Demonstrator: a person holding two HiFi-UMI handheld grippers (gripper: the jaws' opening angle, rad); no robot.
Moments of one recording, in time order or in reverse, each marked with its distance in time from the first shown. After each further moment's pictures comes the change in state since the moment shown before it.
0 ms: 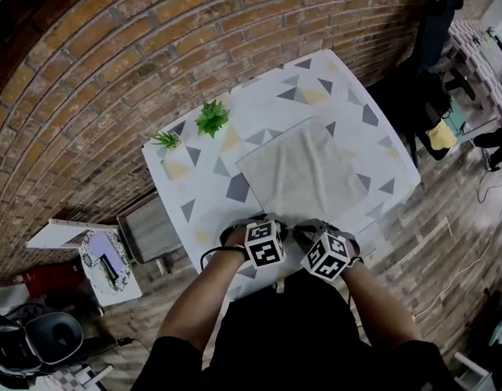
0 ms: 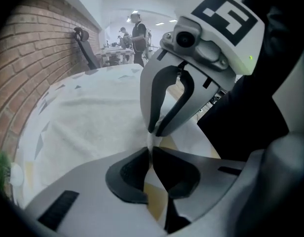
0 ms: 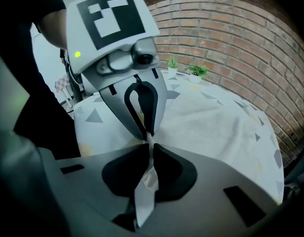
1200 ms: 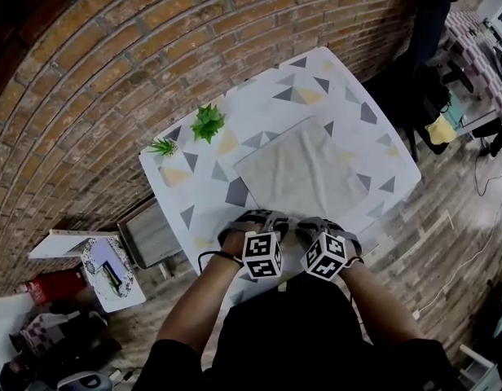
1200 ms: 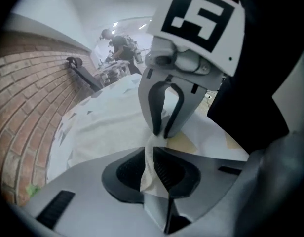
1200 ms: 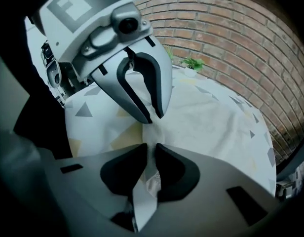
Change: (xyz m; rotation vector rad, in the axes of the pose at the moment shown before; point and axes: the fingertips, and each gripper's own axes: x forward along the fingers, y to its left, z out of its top) left arm -0.017 0.023 0.013 0.234 -0.038 0.198; right arm 0.008 -0.016 -0.010 0.002 0.083 -0.065
